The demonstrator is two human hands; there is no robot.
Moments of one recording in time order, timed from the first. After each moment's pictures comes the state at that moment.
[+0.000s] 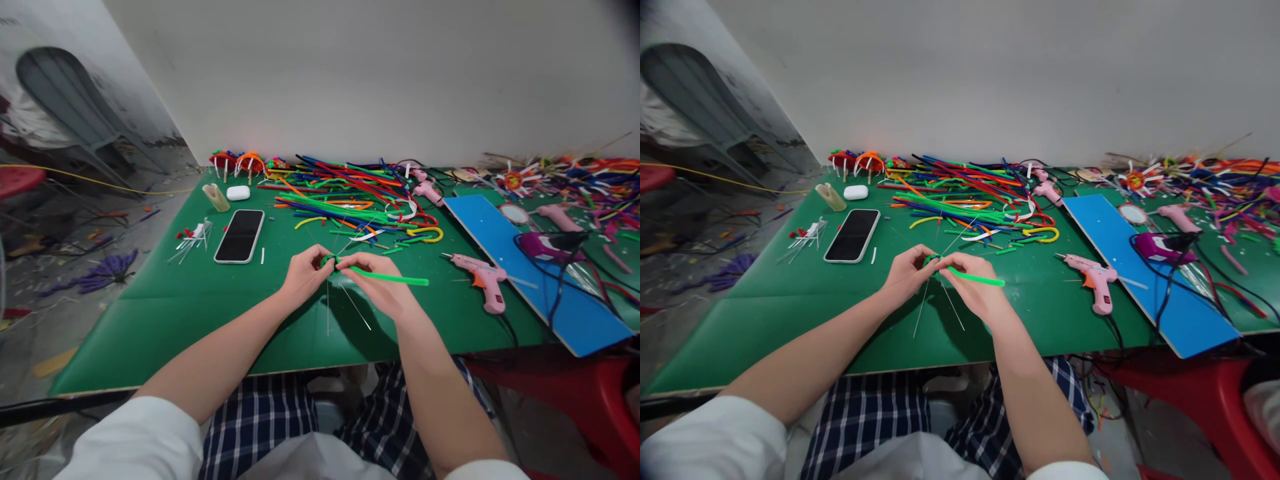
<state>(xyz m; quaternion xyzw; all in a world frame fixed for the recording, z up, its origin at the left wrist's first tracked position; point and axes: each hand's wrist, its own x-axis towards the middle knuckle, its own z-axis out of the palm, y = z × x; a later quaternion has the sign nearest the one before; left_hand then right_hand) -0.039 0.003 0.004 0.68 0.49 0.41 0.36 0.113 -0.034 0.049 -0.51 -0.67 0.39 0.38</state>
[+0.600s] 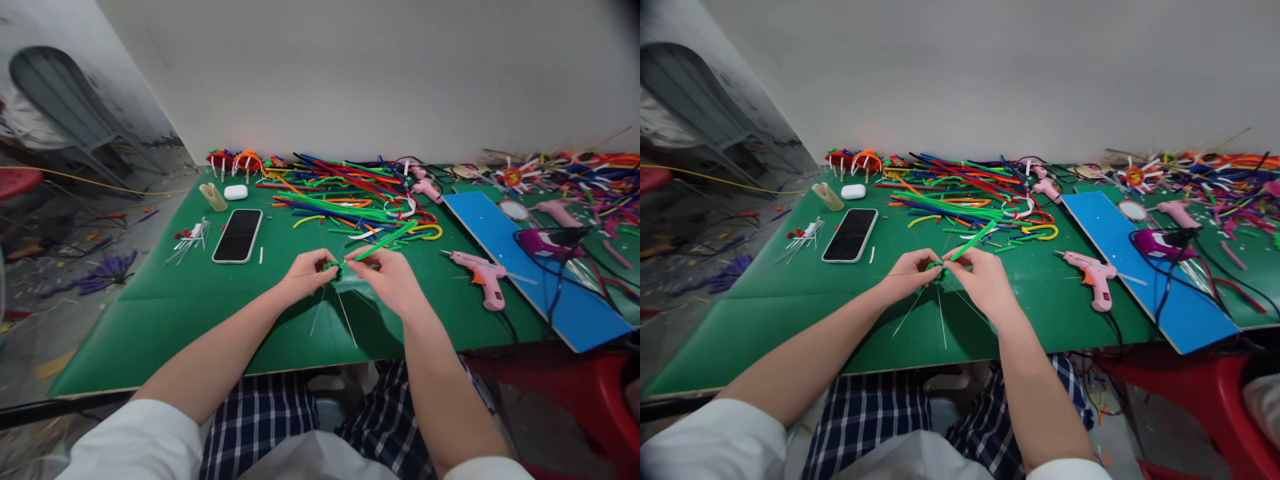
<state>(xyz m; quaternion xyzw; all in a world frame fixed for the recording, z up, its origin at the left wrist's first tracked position) -0.042 0.007 0.004 0.70 0.43 0.31 0.48 0.121 -0.036 0.059 -0.55 -0.66 0.34 0.39</state>
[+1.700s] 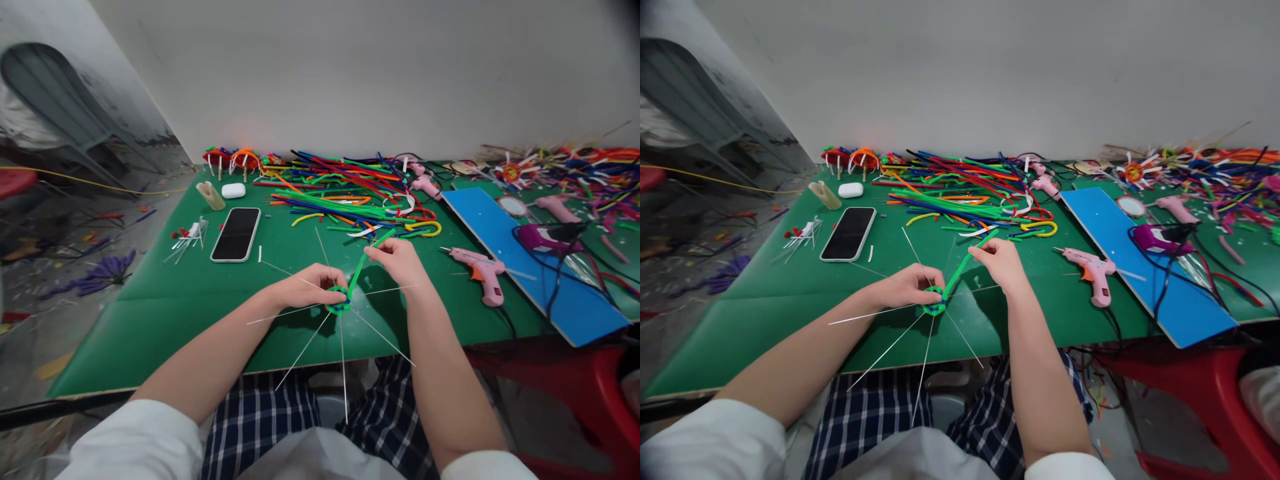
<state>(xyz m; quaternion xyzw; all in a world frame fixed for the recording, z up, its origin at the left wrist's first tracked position) -0.047 -0.005 0.027 0.68 0.24 0.15 0.67 0.156 -0.007 0.028 -0.63 -0.54 0.37 0.41</state>
